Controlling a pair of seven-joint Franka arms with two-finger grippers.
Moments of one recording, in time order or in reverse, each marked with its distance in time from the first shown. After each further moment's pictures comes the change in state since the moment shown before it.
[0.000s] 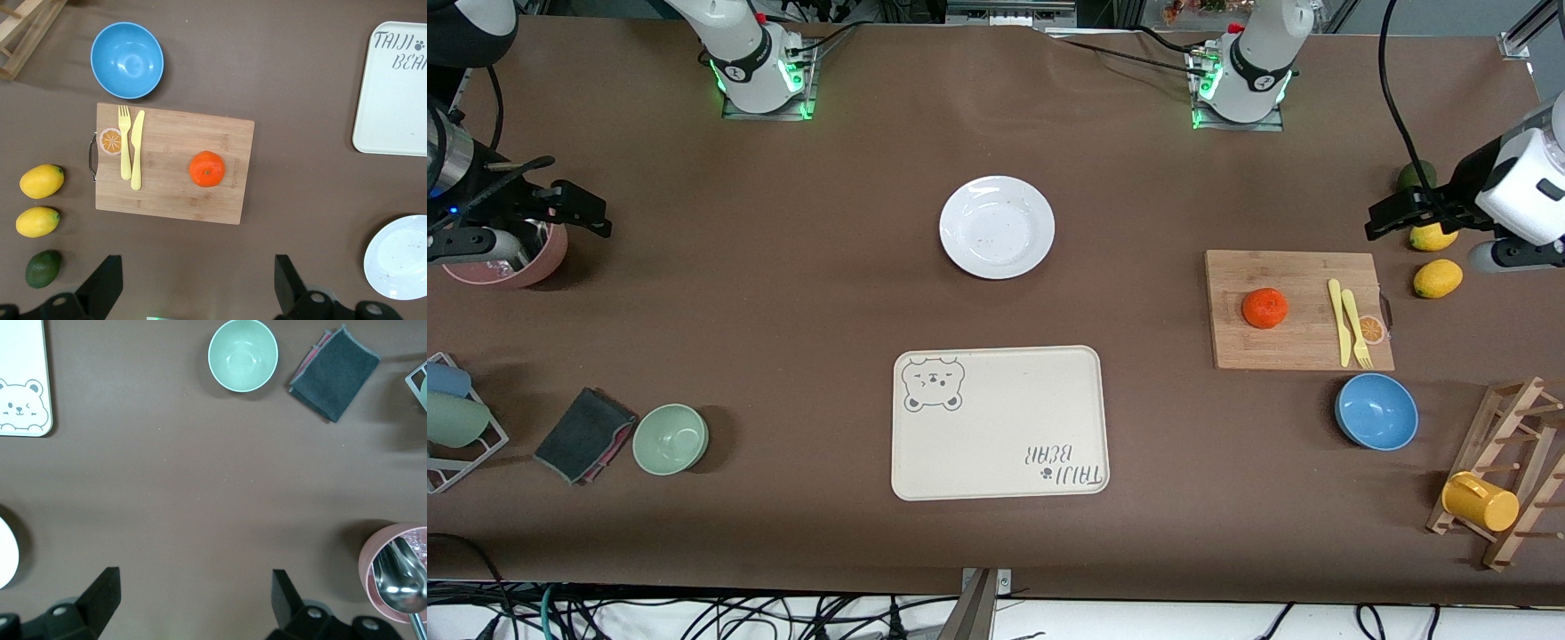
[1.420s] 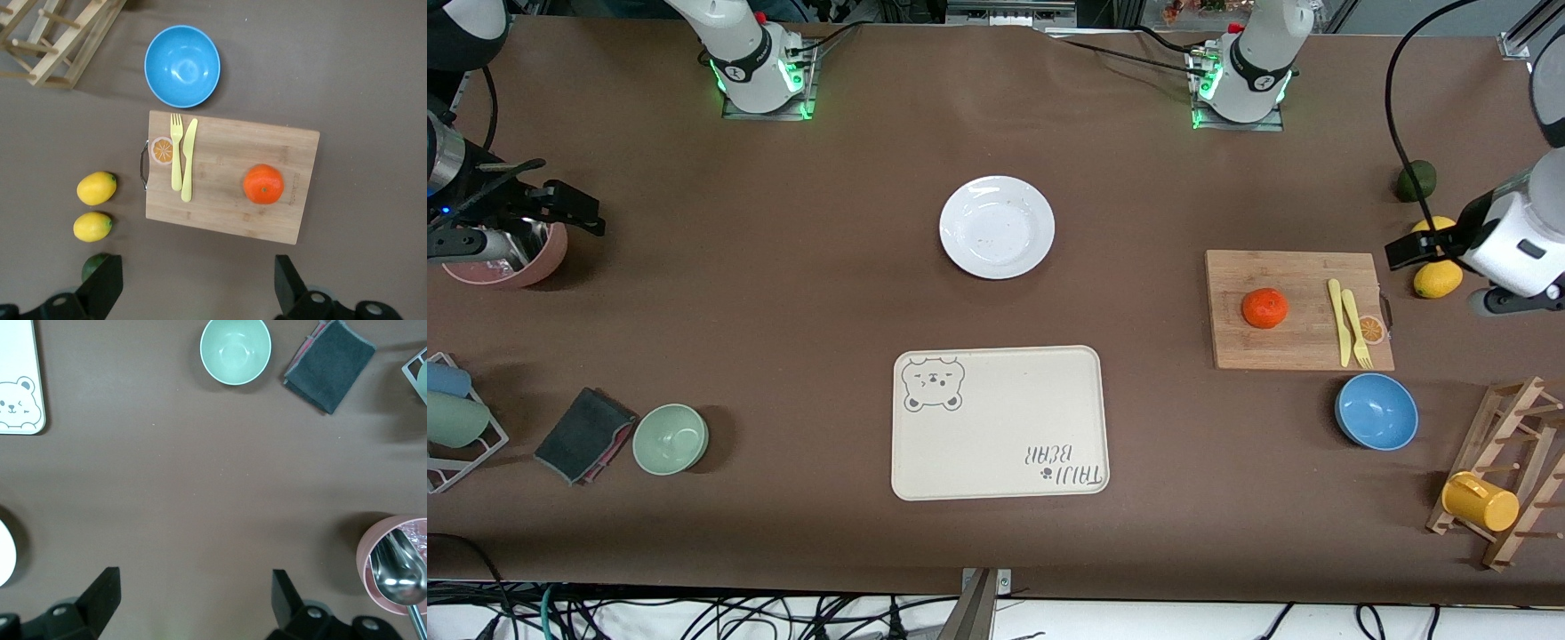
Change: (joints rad) left arm 0.010 0.099 -0.015 -0.003 0.171 0.055 -0.001; right arm -0.001 0.002 -0.017 -0.001 0.000 -0.013 0.000
